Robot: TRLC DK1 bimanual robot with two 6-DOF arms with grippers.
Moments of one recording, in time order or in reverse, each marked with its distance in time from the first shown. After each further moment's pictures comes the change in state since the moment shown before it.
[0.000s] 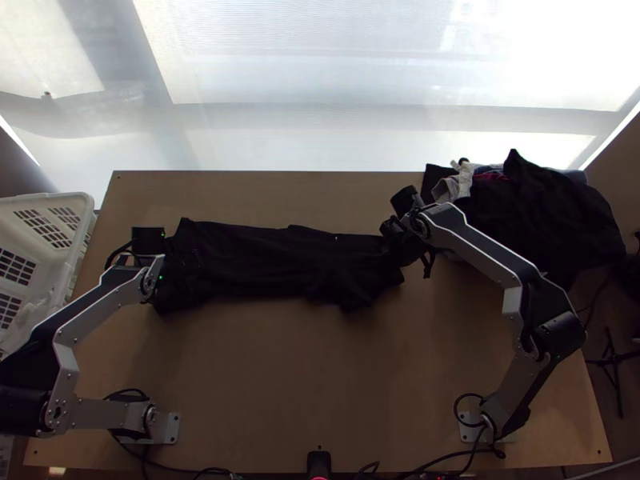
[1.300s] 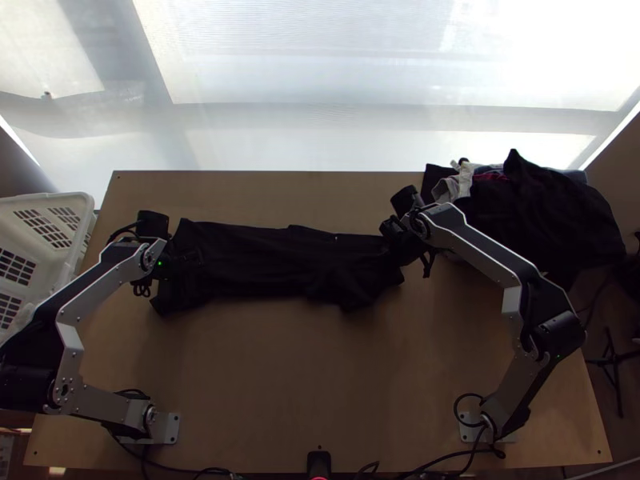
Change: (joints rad) left arm 0.011 0.094 0.183 -0.346 0.048 0.049; right arm 0.000 0.003 0.000 0.011 -0.004 0.000
